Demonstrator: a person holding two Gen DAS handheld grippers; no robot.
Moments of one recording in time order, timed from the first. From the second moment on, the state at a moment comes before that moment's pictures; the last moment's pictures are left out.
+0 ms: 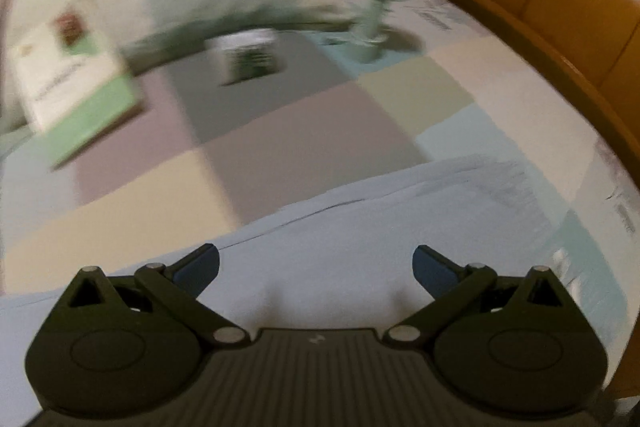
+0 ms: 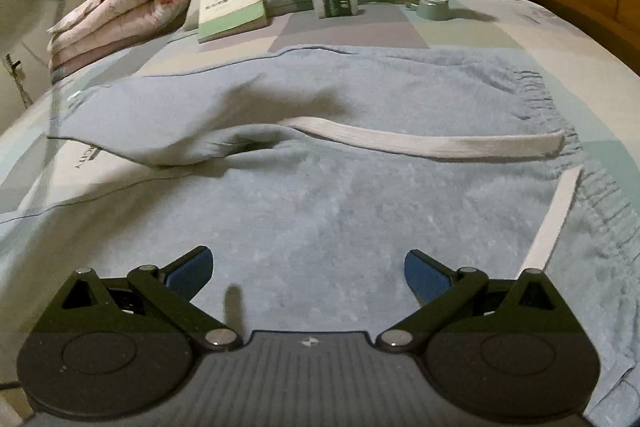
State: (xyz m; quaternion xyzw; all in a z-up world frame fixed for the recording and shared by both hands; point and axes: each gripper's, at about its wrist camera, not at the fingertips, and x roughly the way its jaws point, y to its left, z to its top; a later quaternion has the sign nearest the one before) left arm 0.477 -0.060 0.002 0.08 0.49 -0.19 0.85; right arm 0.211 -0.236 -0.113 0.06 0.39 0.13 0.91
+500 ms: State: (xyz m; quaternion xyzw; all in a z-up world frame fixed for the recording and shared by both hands) left arm 0.412 0.047 -0.137 0.07 0.43 -0.13 0.89; right arm 0.196 -0.221 -0.084 0.07 0.41 0.09 0.90
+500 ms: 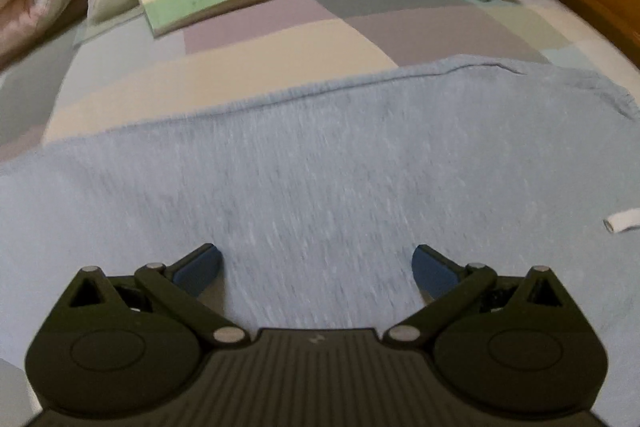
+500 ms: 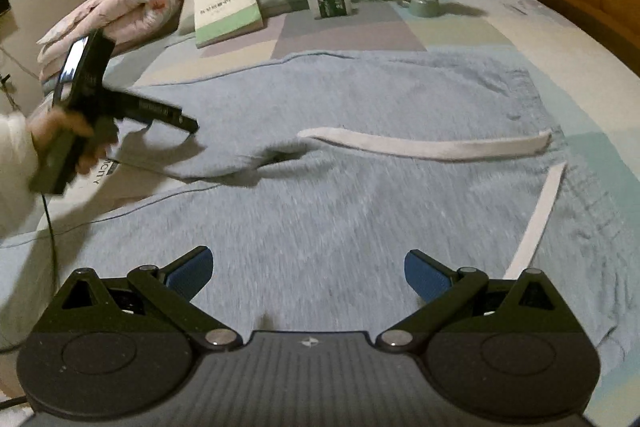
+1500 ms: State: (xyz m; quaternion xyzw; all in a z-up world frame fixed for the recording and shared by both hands) left arm 0.396 0.281 -0.103 -0.12 0.40 0.00 0.91; right arm 0.200 -0.212 -0.091 0.07 0.43 0.05 0.90
